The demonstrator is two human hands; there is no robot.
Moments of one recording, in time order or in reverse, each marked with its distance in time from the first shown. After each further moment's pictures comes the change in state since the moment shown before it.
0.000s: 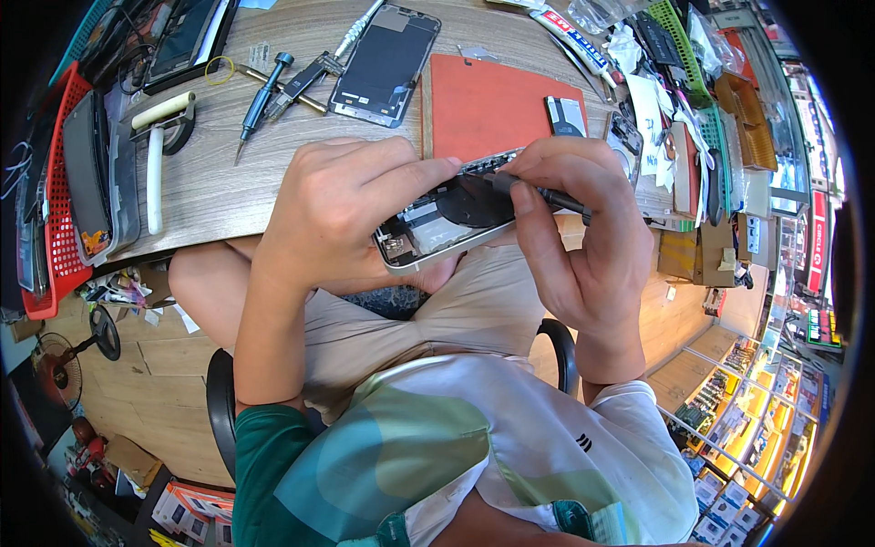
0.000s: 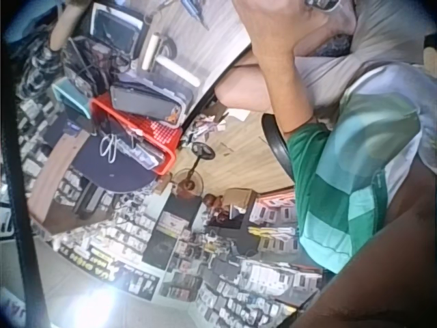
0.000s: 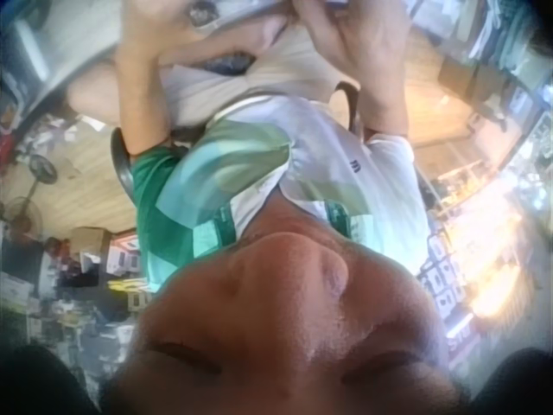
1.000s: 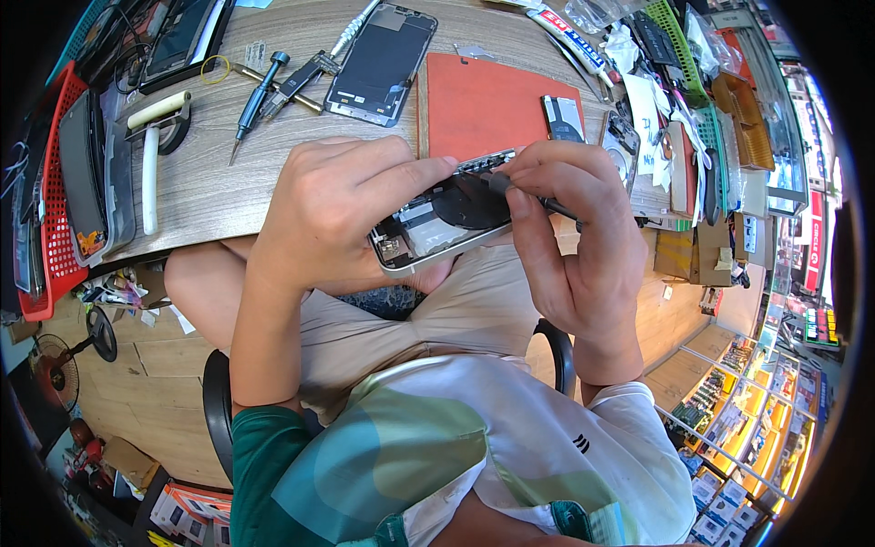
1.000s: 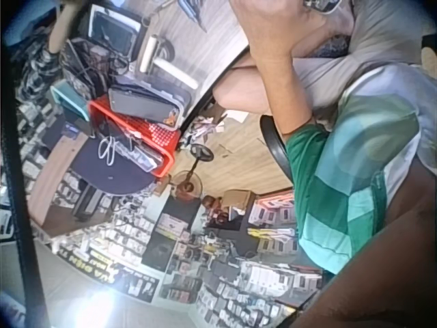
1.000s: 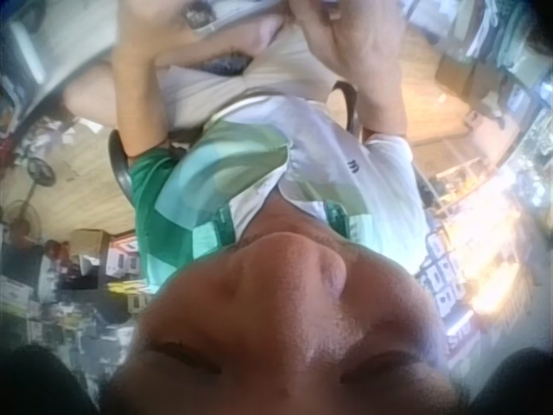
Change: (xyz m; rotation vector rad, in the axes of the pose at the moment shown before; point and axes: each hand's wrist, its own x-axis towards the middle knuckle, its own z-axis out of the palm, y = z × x) left_hand -0.001 -0.001 0.000 0.013 -0.013 0.008; right_hand -0.006 0.002 0.003 -0.019 0.015 -0.020
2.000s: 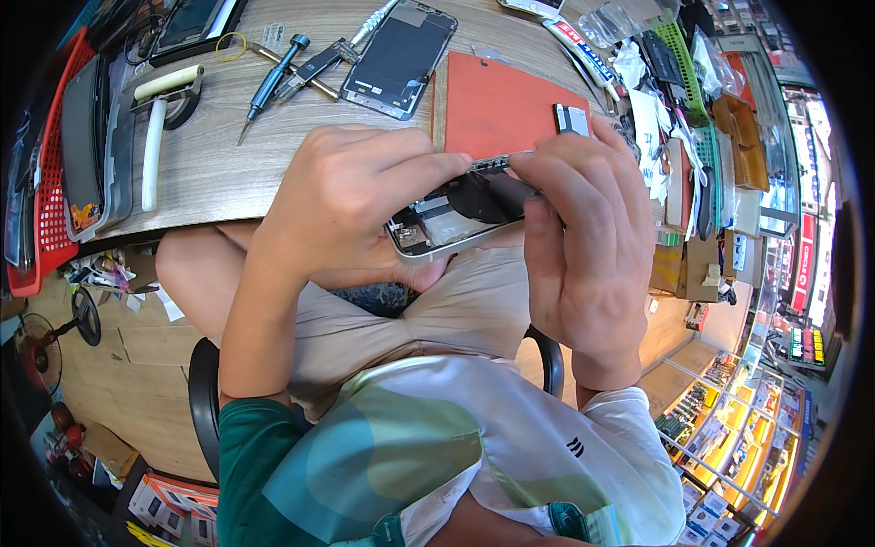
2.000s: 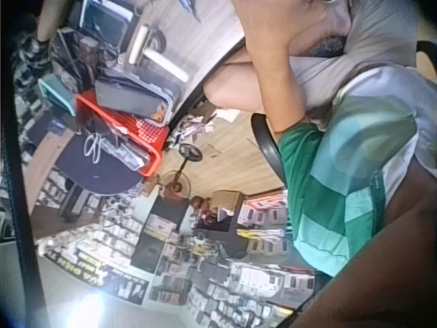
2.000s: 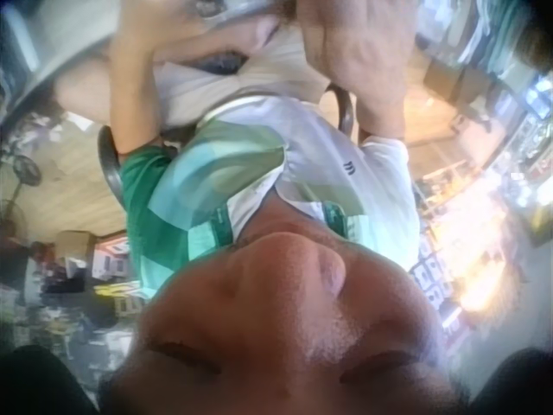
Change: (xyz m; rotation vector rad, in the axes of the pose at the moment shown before) left_hand 0.002 -0.003 -0.001 -0.037 0.061 0.068; right_hand 0.021 -0.017 -0.014 -0.341 -0.205 -0.097
